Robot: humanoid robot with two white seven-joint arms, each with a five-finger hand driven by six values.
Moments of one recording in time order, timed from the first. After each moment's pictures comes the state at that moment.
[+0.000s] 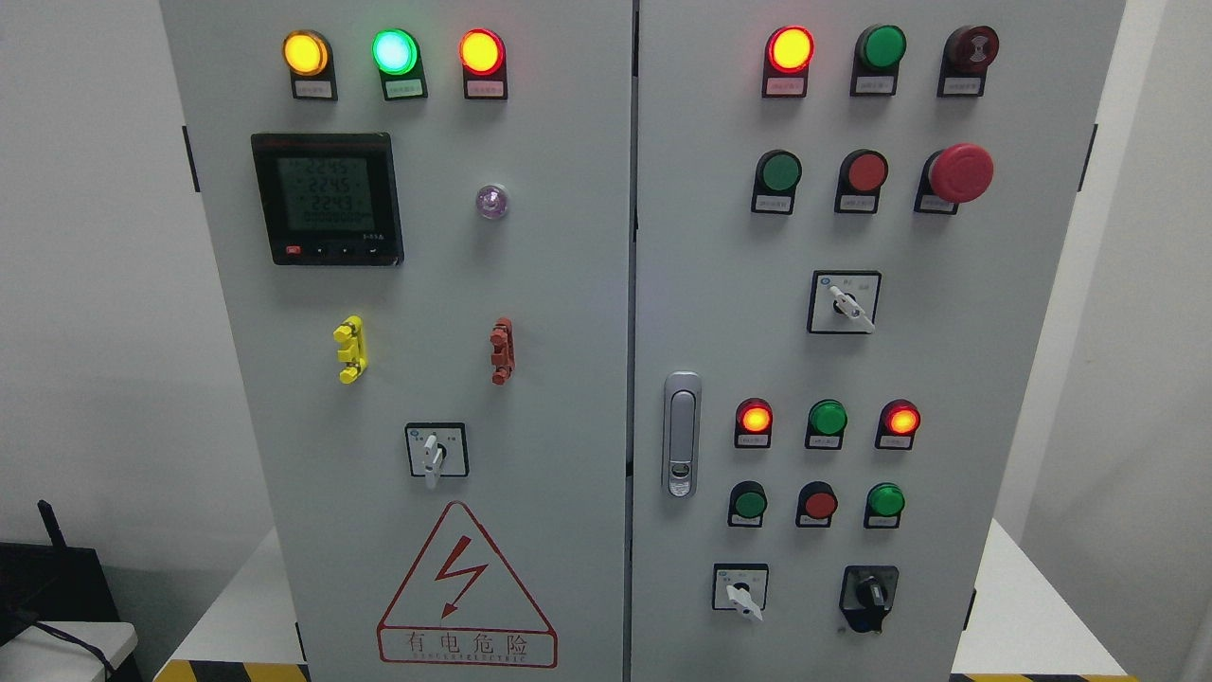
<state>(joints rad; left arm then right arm) 0.21 0.04 0.56 -1.32 0.00 -0.40 0.10 0.06 0.12 0.06 -0.14 0.00 0.05 0.14</state>
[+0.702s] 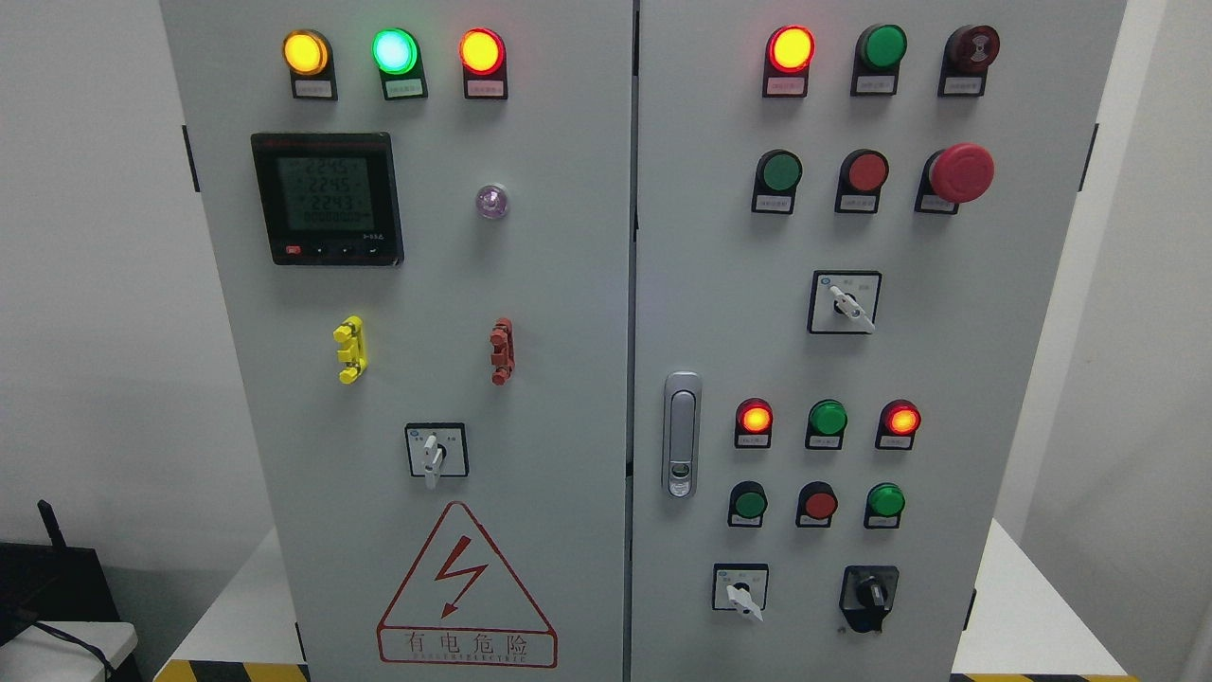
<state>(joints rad) 0.08 0.04 0.46 -1.68 0.00 -0.35 0.09 0.06 0.12 0.06 -0.14 0.00 0.05 0.14</state>
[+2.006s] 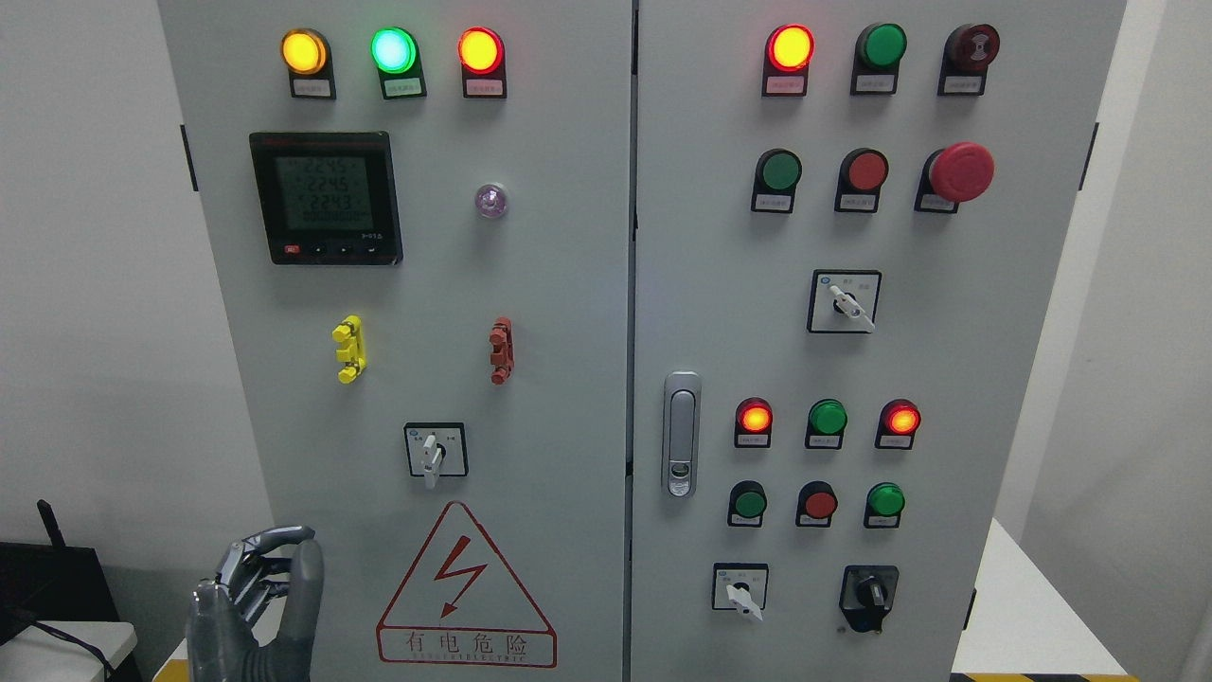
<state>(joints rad) -0.19 -0.05 0.00 -1.87 -0.18 0.02 0.35 0.06 0.12 0.06 -0.14 0.00 0.05 0.14</state>
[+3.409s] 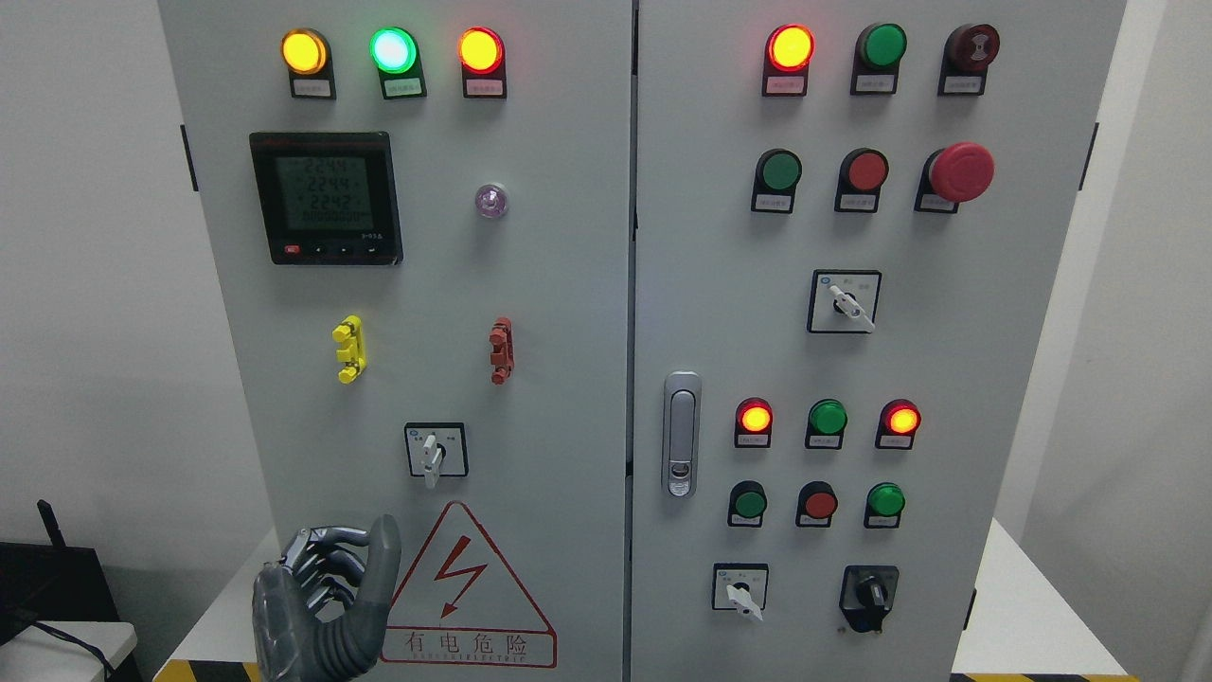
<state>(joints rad) -0.25 -0.08 -0.11 -1.88 -0.21 0.23 0.52 0.06 0.12 0.06 -0.14 0.00 0.05 0.14</state>
